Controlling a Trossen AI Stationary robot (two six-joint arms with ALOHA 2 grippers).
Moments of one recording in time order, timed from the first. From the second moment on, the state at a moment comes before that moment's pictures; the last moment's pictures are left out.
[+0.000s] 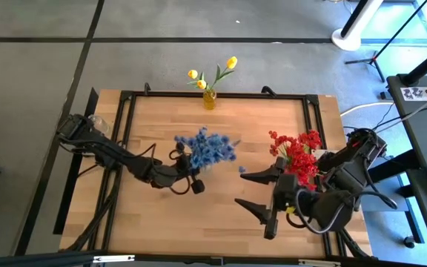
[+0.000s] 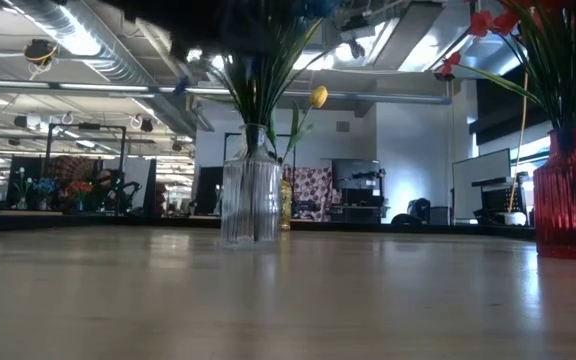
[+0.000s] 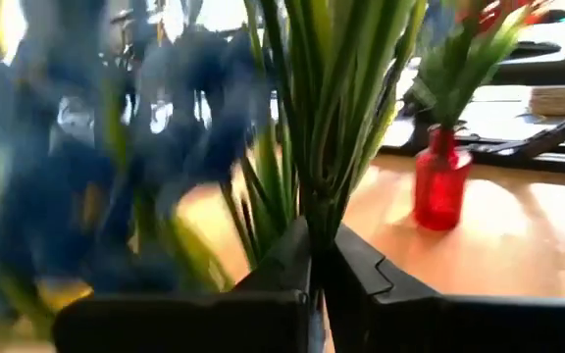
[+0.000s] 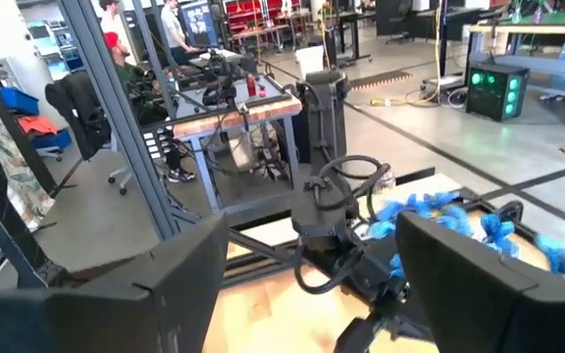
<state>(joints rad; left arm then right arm) -0.37 1.53 0.78 0.51 -0.92 -0.06 0.76 1.66 1.96 -0.49 0.95 0.38</state>
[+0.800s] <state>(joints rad) -0.36 1.53 0.64 0.45 -0.80 -0.24 0.76 1.66 1.96 -0.71 0.92 0.52</state>
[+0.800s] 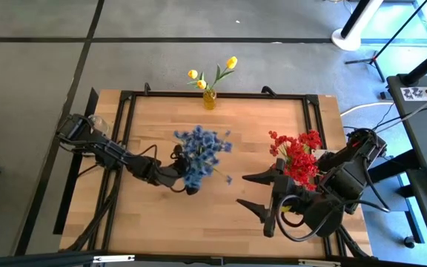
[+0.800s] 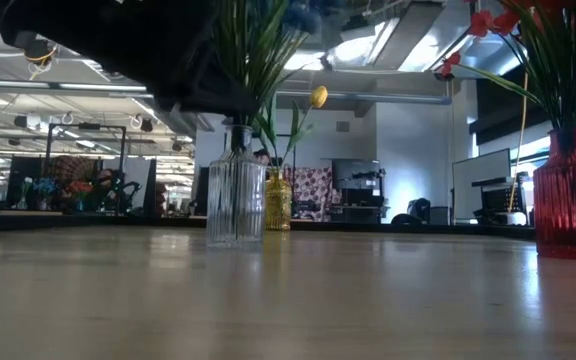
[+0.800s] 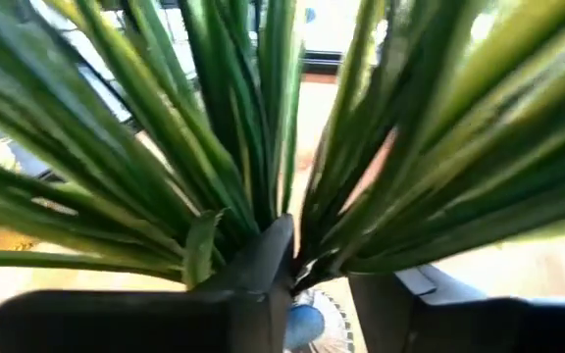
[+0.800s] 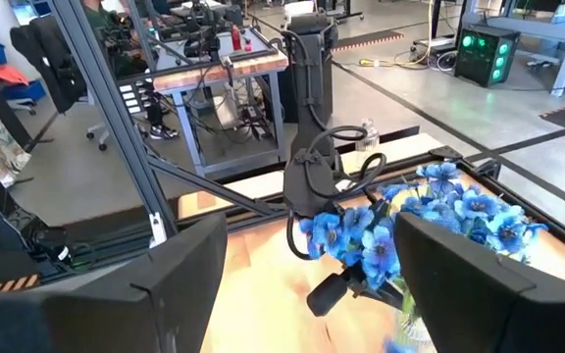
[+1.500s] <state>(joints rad) -0.36 1.40 0.91 -0.31 -0.56 -0.71 0.76 1.66 1.96 -0.71 0.89 0.57</state>
